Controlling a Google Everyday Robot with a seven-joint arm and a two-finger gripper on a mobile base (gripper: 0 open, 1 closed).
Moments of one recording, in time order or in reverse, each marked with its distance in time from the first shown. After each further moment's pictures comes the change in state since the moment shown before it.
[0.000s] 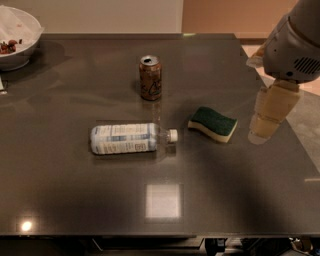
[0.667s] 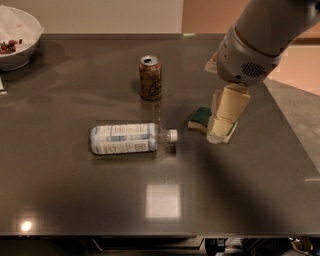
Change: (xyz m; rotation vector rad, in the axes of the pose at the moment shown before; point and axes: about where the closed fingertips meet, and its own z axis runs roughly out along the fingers) arm -0.069 0.003 0.037 -0.067 -0.090 -0.089
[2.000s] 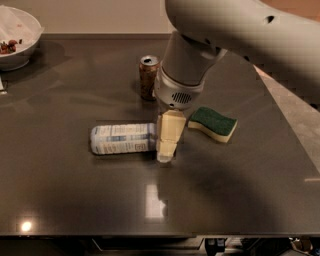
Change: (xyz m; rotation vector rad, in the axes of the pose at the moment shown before) arm -0.077 0.017 0.093 -0.120 0.002 -0.147
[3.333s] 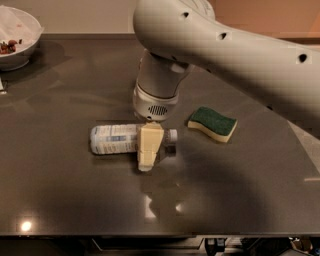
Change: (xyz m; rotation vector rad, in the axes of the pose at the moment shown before) arm -0.030 0.010 0.042 -0.088 0.016 -0.036
